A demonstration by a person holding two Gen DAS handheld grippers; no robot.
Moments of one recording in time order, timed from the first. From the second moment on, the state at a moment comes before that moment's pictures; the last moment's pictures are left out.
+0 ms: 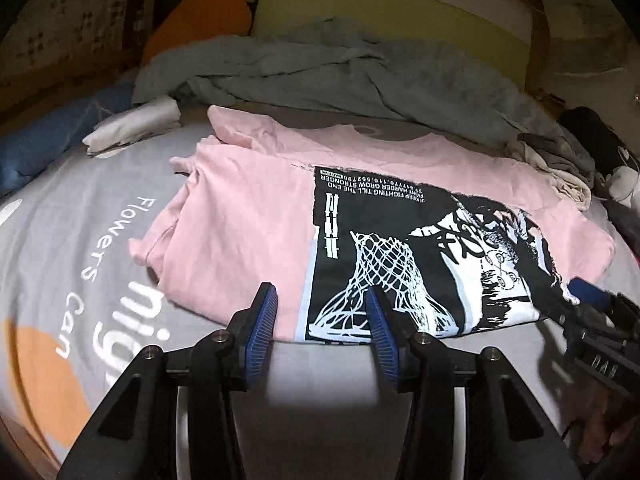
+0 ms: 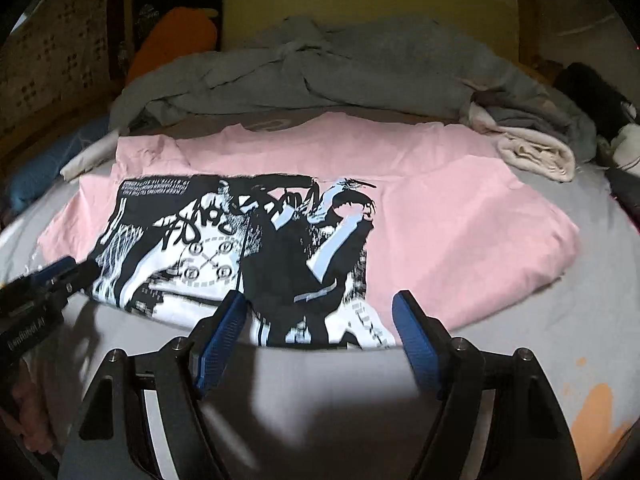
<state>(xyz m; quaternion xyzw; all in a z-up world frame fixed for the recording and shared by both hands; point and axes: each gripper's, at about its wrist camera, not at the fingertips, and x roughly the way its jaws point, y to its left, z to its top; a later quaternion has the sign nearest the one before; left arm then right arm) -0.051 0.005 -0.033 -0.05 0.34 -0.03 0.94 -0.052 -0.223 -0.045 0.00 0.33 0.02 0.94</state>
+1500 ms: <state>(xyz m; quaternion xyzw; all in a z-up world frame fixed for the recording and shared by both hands) -0.001 0.086 -0.025 -0.09 0.41 0.08 0.91 -0.029 -0.316 -0.022 0.09 0.32 -0.13 0.93</state>
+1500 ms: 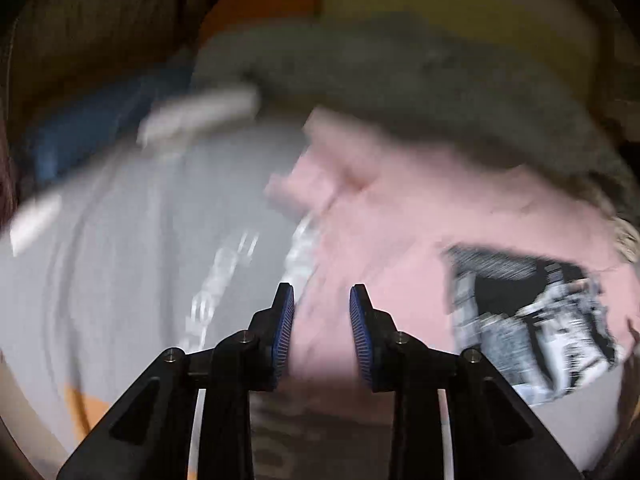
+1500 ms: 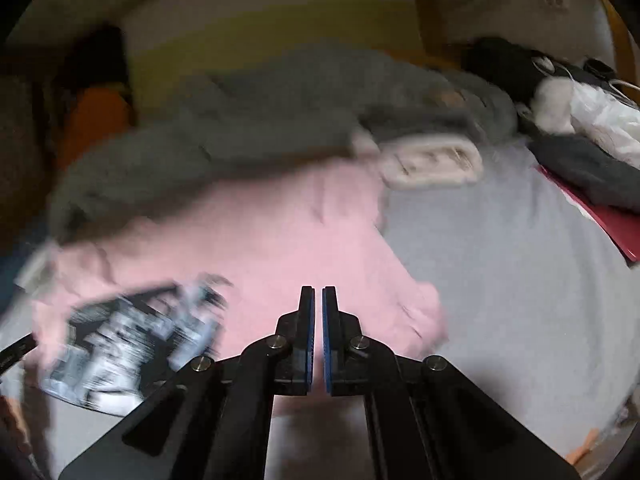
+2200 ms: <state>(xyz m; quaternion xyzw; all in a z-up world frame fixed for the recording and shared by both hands) 0.123 0.161 0.020 -0.26 0.48 0.04 0.84 0.019 -0.190 0.019 0.04 0.33 0.05 0.94</state>
